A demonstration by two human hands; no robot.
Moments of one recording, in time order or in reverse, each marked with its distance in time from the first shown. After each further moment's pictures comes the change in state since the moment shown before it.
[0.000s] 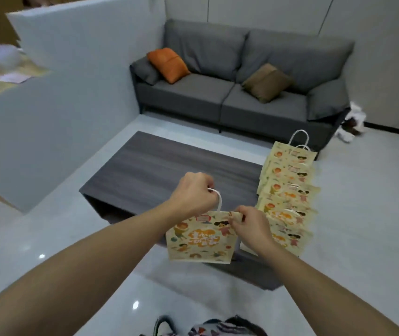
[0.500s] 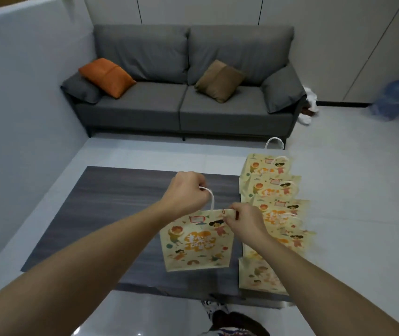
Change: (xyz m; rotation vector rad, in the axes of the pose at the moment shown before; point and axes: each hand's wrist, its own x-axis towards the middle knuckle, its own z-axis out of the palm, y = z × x) left_hand 0.232 0.005 0.011 0.000 -0.154 0.200; right_hand 0.189 0.019 -0.020 0.037 0.093 0.149
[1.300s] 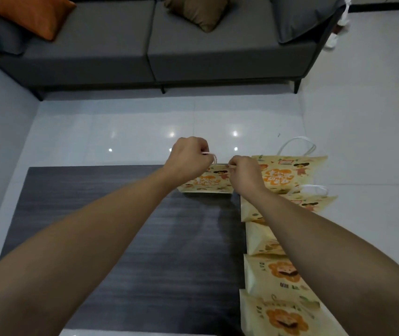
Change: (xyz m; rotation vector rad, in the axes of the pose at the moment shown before) left_hand 0.373 -0.041 0.101 0.023 -0.185 -0.115; right_hand 0.369 0.100 0.024 -0.112 -0.034 0.177
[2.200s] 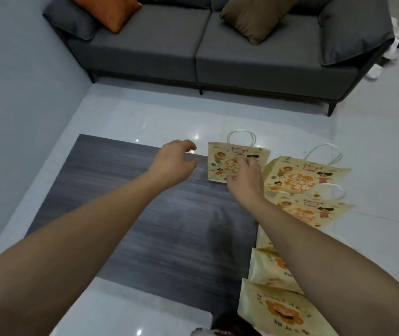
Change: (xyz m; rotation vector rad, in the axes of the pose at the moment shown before) left_hand -0.126 -0.074 -0.052 0.048 0.135 -0.144; right_hand -0.093 -0.065 0.008 0.015 -0.024 -0.155
